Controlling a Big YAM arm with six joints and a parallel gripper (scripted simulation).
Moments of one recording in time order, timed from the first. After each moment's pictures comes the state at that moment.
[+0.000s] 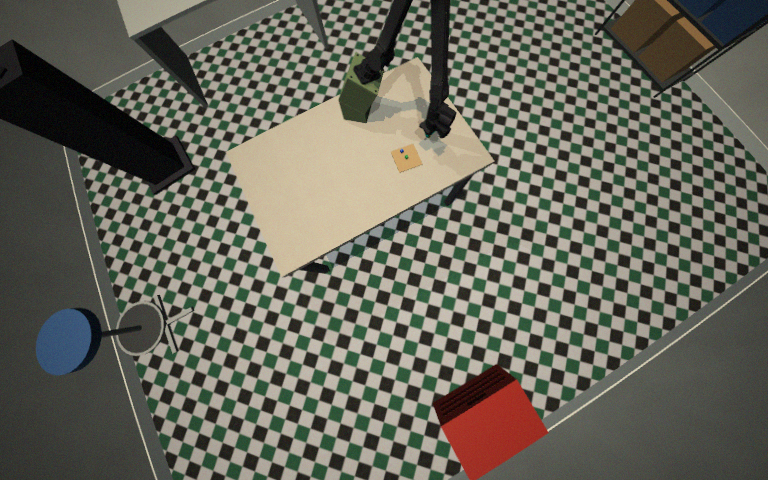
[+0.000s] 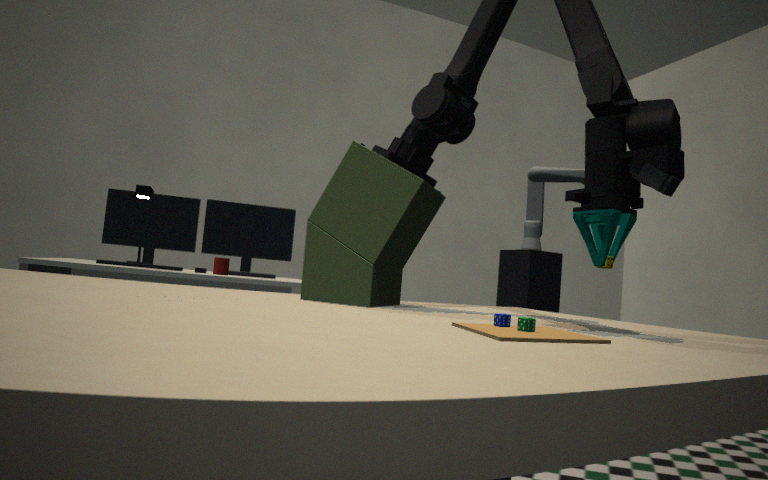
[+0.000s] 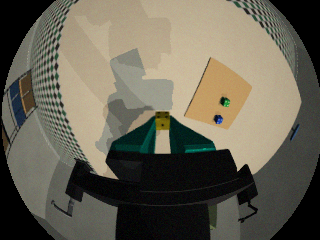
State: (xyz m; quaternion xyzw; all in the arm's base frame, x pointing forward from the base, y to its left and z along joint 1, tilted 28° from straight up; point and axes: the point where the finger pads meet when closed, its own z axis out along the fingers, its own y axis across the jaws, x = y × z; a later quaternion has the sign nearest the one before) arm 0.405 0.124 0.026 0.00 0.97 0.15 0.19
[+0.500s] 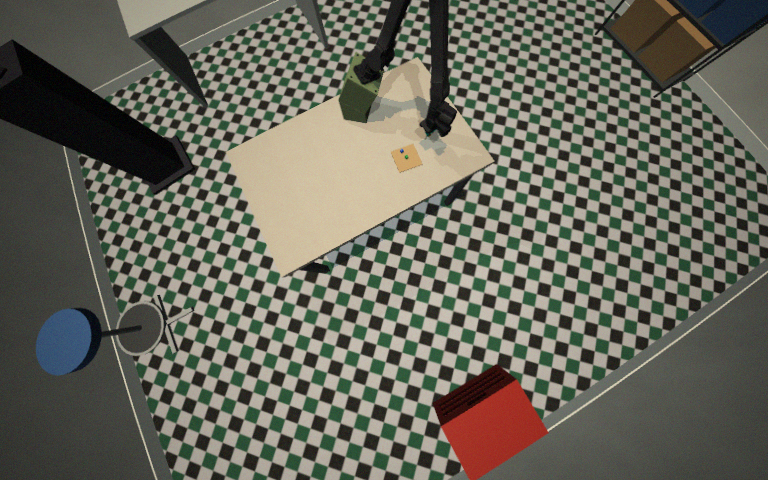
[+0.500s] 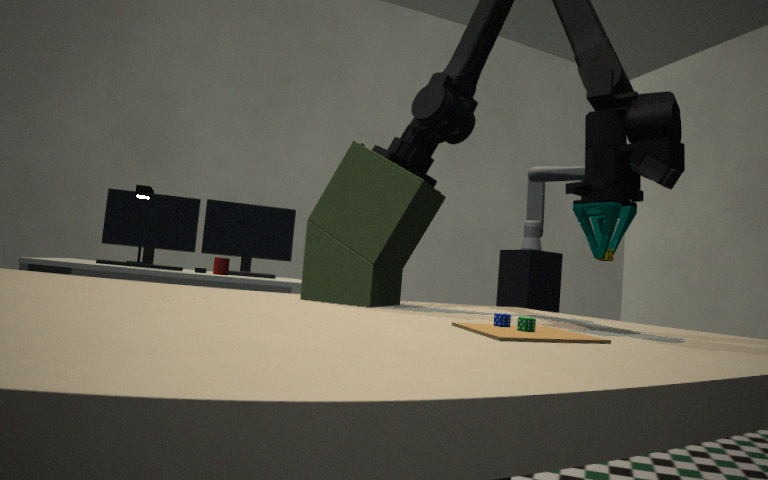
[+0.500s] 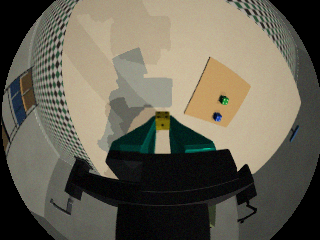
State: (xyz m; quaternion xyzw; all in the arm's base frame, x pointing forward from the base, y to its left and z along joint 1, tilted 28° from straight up) arm 0.401 0.122 0.035 0.00 0.97 0.16 0.19
